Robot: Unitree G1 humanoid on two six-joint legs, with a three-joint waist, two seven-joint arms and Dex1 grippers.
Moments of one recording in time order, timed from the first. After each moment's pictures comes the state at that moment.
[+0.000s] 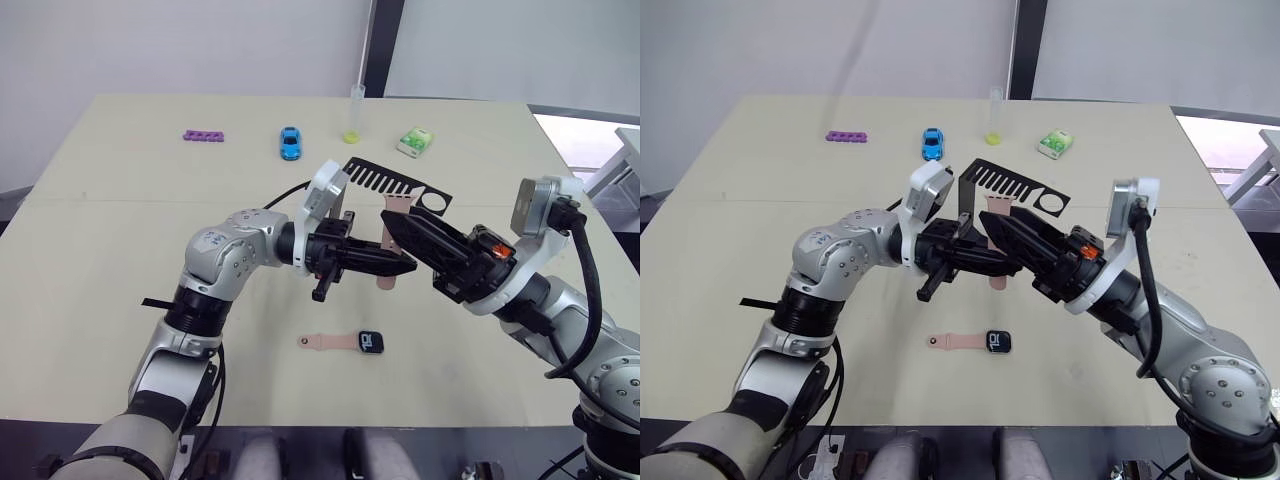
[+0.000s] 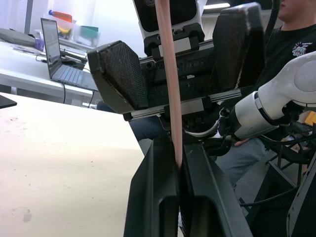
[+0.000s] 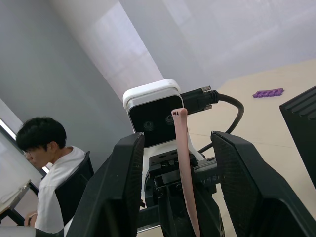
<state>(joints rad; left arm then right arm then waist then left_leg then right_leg) -0.87 0.28 -0.17 0.06 -0.67 0.80 -1.21 -0.27 -0.65 -0.16 -0.68 1.62 0.63 0.11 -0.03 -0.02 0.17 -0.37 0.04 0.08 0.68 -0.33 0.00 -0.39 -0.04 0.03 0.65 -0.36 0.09</state>
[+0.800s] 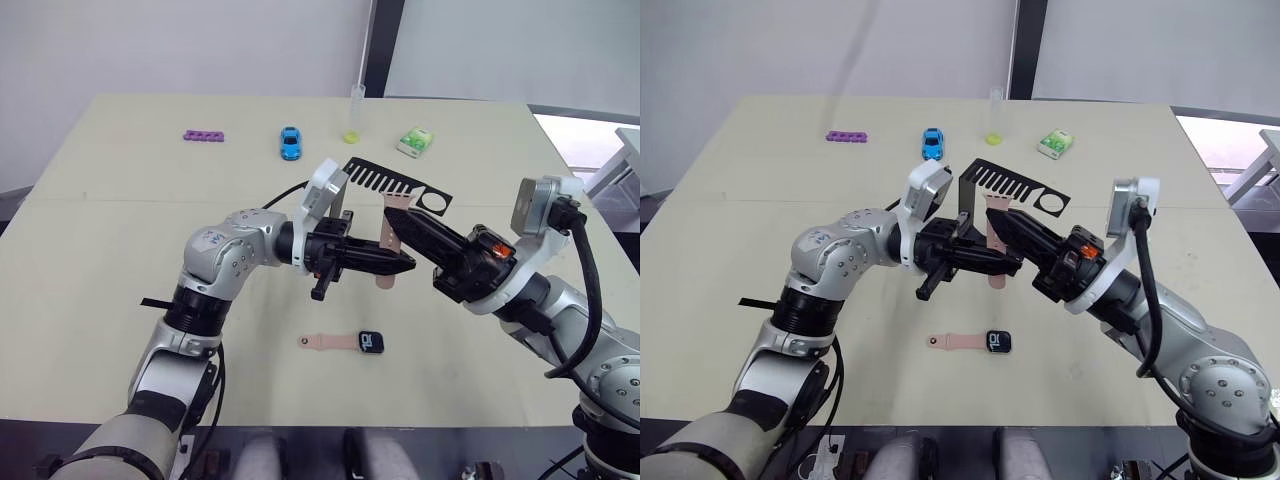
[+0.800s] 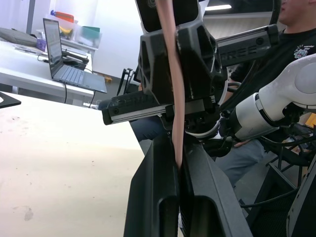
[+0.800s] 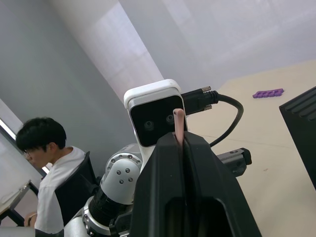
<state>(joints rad) -0.87 0.28 -0.16 0.06 -0.67 0.81 -1.20 -0.27 -0.64 -0.16 -0.67 1.62 0.63 0.11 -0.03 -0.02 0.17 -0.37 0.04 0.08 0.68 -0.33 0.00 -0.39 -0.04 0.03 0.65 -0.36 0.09</state>
